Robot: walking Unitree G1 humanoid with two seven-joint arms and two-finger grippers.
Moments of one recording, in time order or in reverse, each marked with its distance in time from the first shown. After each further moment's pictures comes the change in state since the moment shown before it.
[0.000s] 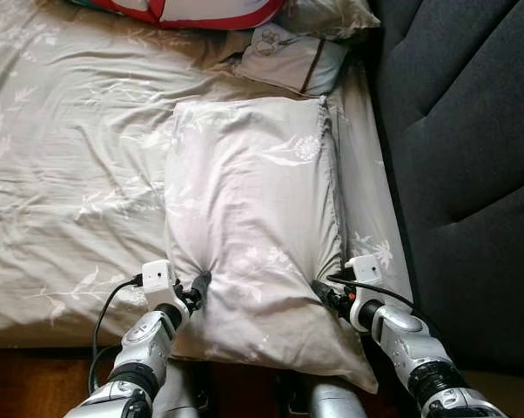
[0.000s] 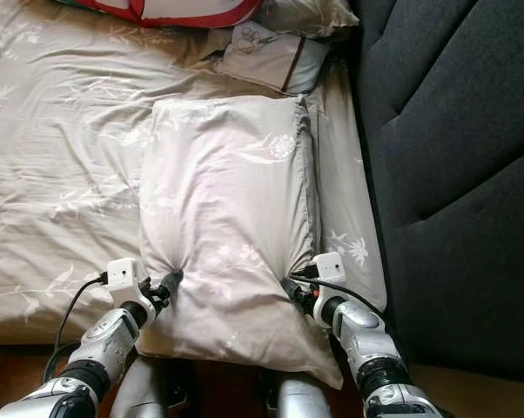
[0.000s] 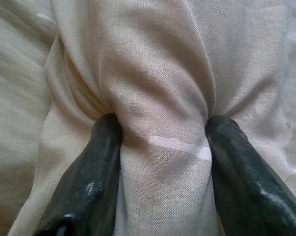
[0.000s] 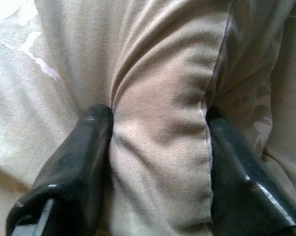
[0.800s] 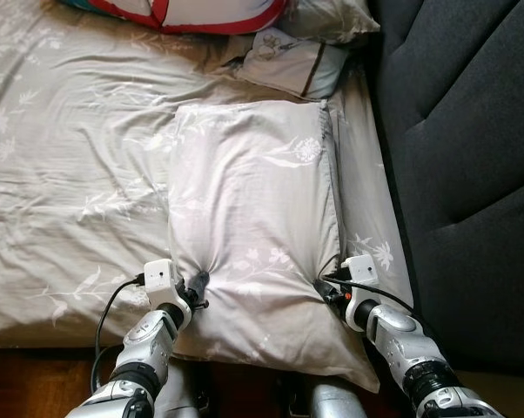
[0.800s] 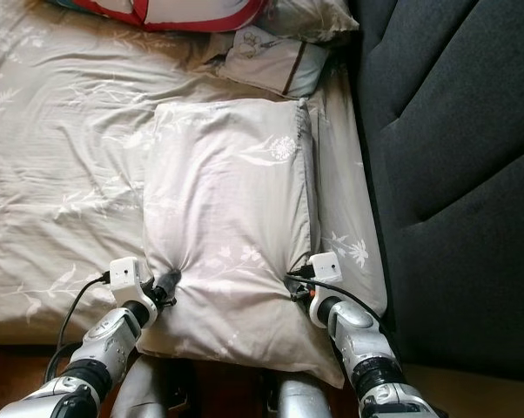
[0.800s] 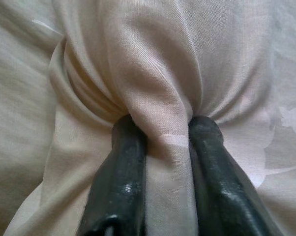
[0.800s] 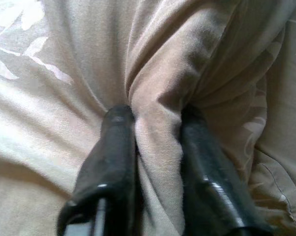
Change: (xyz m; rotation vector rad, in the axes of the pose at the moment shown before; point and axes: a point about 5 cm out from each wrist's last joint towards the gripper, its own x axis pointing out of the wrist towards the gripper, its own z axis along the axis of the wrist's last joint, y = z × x) left arm 0.001 -0.003 0.002 -0.002 -0.008 -0.015; right arm 0.005 0.005 0.003 -0.007 -0.003 -0.030
